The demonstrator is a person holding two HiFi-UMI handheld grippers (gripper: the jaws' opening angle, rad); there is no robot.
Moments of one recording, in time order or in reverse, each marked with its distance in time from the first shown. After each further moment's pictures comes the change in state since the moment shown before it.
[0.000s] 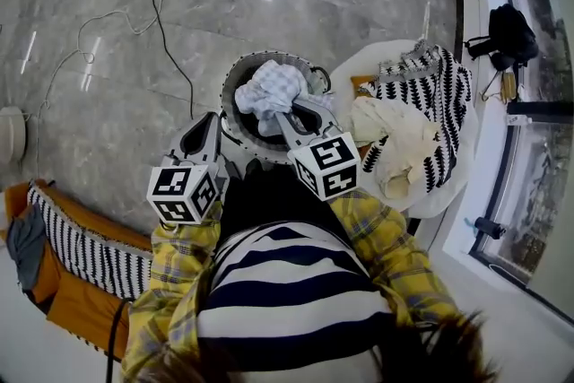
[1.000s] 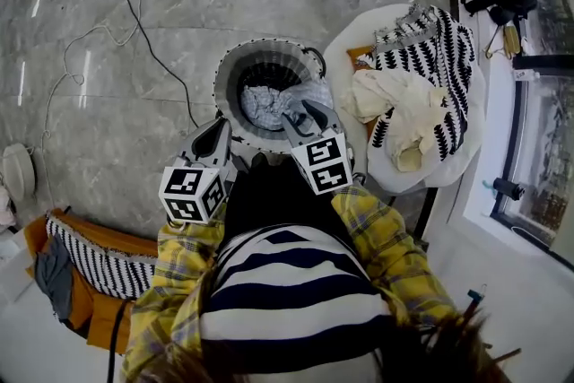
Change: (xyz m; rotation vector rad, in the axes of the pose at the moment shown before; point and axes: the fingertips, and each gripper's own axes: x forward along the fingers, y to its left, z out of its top) left arm 0.043 -0.016 -0.044 0.091 0.187 -0.170; right arm 0.013 -0.038 -0.085 0.064 0.164 -0.198
